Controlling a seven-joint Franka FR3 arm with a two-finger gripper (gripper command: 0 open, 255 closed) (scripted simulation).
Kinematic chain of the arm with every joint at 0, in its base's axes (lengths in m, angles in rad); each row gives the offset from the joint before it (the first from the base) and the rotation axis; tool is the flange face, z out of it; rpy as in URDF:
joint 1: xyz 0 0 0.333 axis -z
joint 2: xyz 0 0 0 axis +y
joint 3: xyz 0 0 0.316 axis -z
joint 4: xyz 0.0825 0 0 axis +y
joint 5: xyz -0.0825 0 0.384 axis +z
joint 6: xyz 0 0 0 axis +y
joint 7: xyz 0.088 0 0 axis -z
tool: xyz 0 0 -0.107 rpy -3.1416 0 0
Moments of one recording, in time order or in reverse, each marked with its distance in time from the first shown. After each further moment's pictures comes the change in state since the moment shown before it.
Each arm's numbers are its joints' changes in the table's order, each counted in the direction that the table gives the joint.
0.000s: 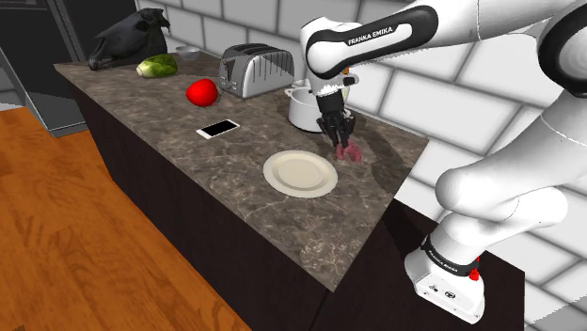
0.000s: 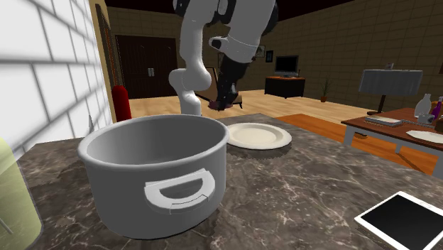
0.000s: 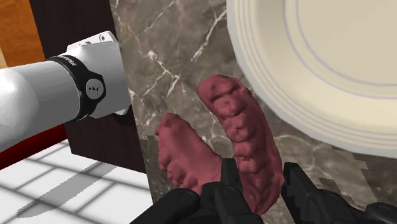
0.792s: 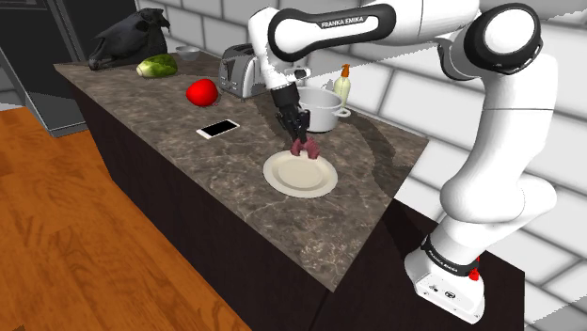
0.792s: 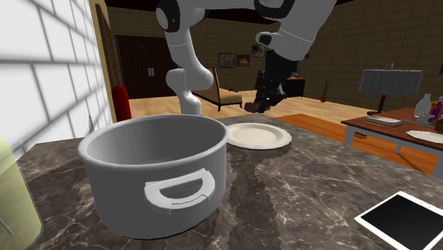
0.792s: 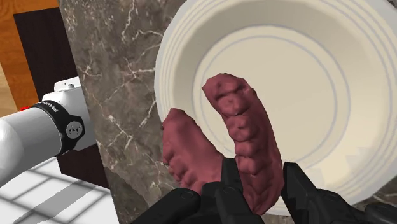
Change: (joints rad) arm -0.329 0.603 -0.028 -0.453 -0.327 0.176 0.467
